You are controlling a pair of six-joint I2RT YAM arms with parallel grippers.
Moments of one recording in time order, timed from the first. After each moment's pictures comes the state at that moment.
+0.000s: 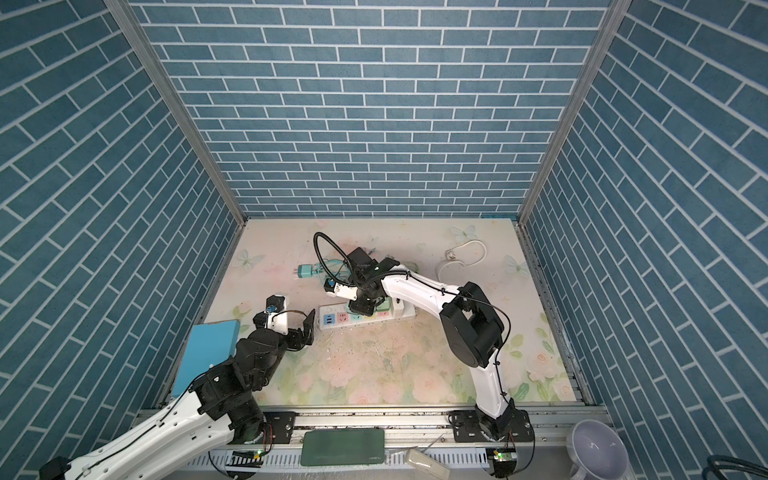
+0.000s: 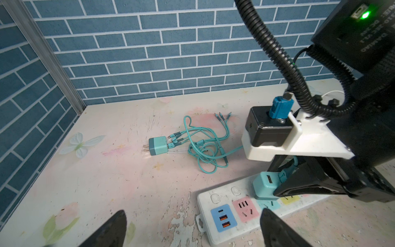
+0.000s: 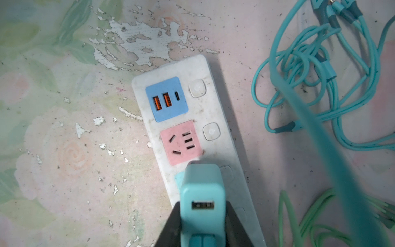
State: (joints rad) left arm -0.84 0.51 0.36 -0.22 -0.63 -0.23; right arm 0.89 2.00 1.60 -0.75 -0.20 -0.58
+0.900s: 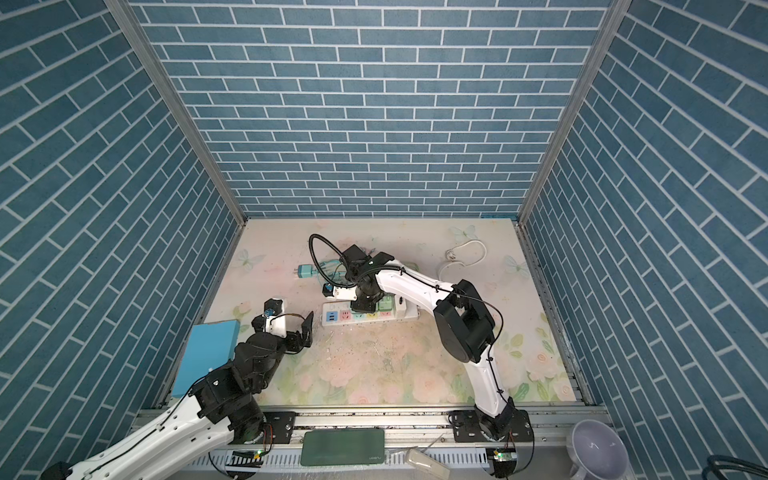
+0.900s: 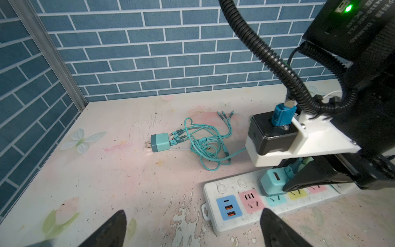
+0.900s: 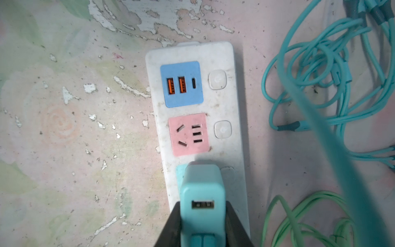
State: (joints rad) left arm -0.82 0.46 0.31 -0.21 -0.63 -0.23; right arm 0.90 2.07 1.73 -0.90 -0.15 -0.74
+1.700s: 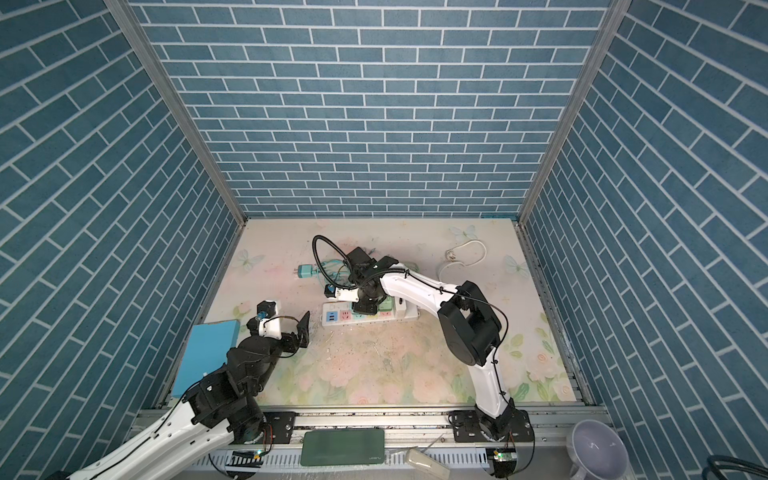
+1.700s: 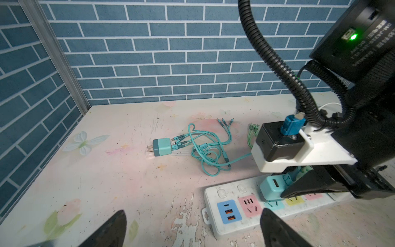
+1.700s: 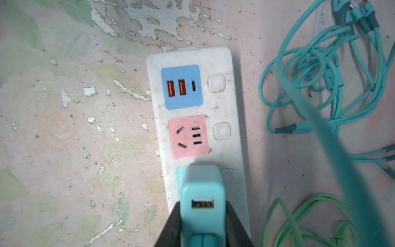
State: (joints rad) left arm -0.82 0.38 0.30 -0.23 -0.64 -0.23; right arm 0.89 2.03 1.63 -0.80 -0.17 -0.74
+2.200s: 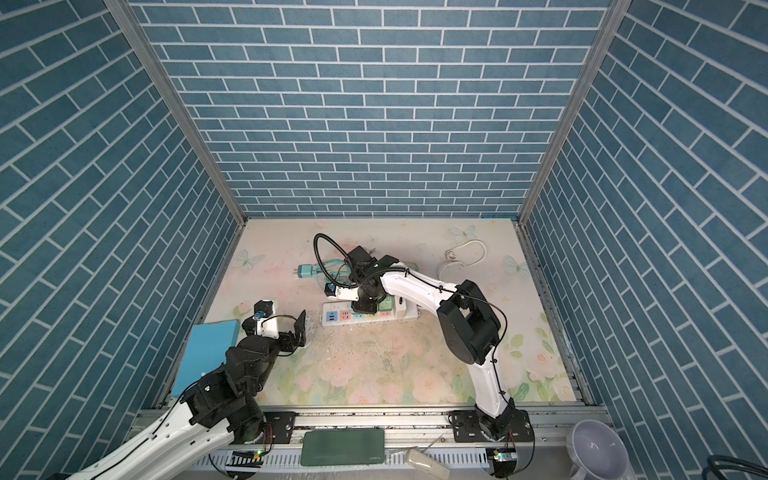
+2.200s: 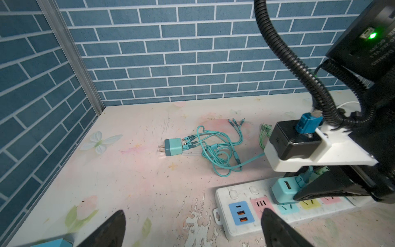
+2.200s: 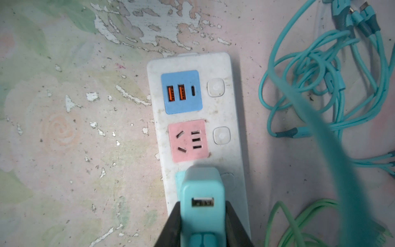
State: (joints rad) left arm -0.82 0.38 0.33 -0.27 -0.69 -0.21; right arm 0.88 2.04 1.63 -0.79 -0.20 -0.73
